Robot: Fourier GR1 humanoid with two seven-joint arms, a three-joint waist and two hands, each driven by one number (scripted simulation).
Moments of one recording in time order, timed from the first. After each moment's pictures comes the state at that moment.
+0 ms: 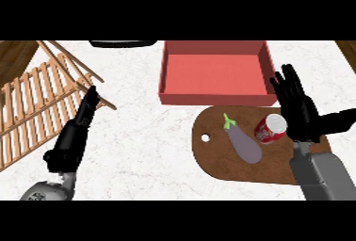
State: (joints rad) left arm -0.09 0.32 -0.25 -1.57 0.05 0.28 -0.06; right arm -0.28 -0.25 0.05 -1.35 -0.42 -0.13 -0.12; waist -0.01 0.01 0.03
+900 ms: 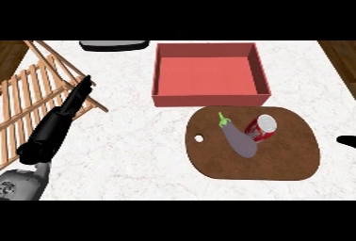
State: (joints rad) left arm -0.16 0.48 -0.21 -1.57 0.09 0.05 -0.08; right arm -0.03 -0.89 -0.05 -1.85 0.05 -0.22 0.13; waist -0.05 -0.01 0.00
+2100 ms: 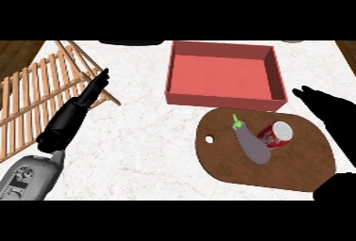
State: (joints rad) left arm -0.26 0.42 -0.22 -1.51 0.05 -0.02 -0.09; right arm -0.43 -0.99 0.44 -2.12 0.09 0.32 1.04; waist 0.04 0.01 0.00
